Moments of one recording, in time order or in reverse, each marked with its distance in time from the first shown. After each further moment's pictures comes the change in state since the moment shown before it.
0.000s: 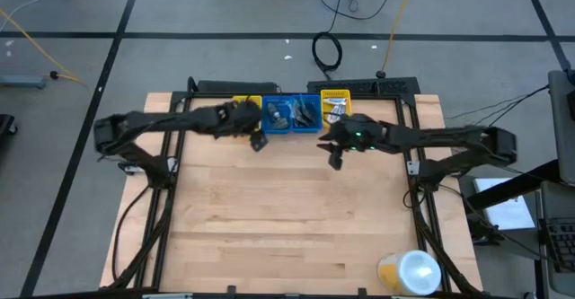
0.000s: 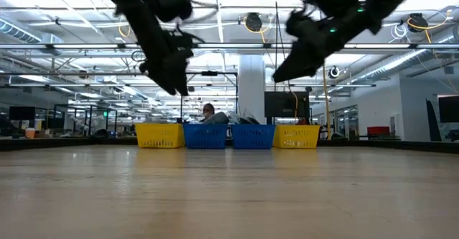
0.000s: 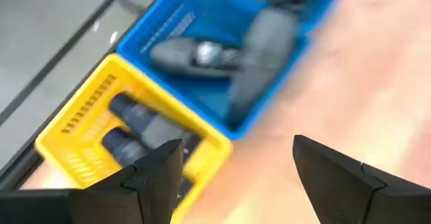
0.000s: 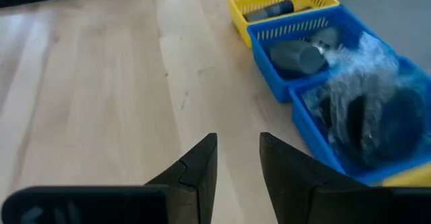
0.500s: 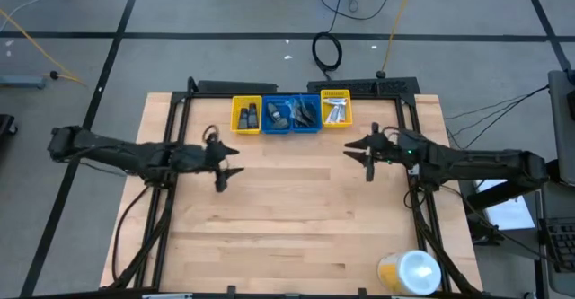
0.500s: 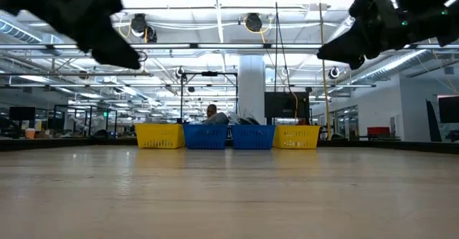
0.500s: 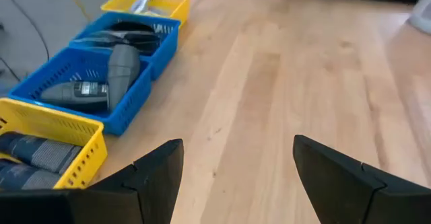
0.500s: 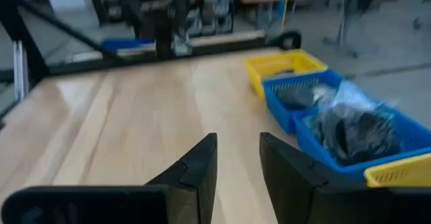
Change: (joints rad) left arm -0.430 -0.678 -0.589 0.356 -0.015 0.004; right arm 0.062 -0.622 -0.440 0.175 -0.002 0.023
